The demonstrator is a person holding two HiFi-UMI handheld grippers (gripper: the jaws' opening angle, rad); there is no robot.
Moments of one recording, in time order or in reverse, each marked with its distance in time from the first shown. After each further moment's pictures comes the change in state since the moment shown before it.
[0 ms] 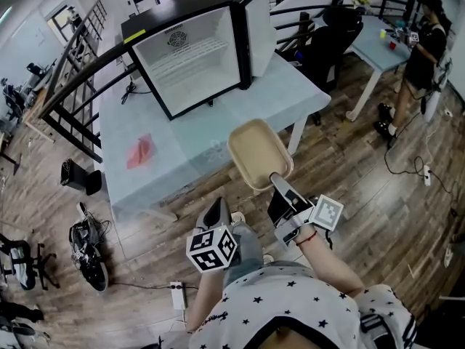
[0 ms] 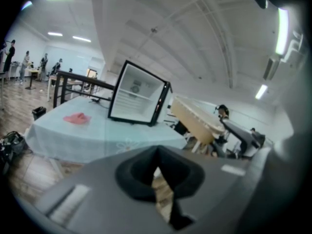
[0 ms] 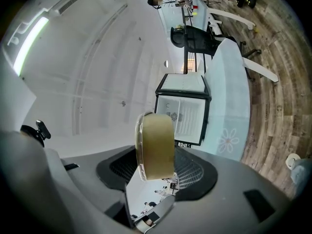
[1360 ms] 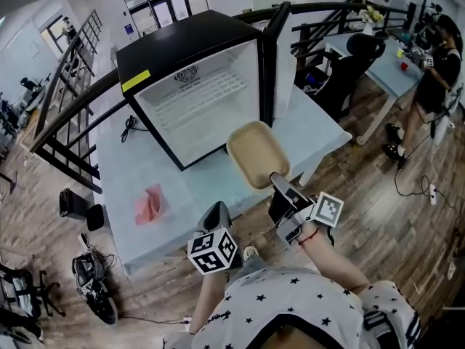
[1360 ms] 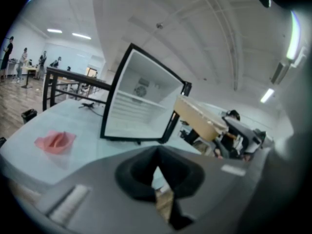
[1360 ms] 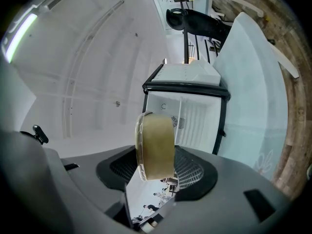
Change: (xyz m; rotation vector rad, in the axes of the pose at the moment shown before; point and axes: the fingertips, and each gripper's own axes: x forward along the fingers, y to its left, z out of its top) left arm 0.176 0.101 0.121 -0.019 -0.009 -0.005; right arm 0.215 -0.059 0.079 0.010 0.002 -0.004
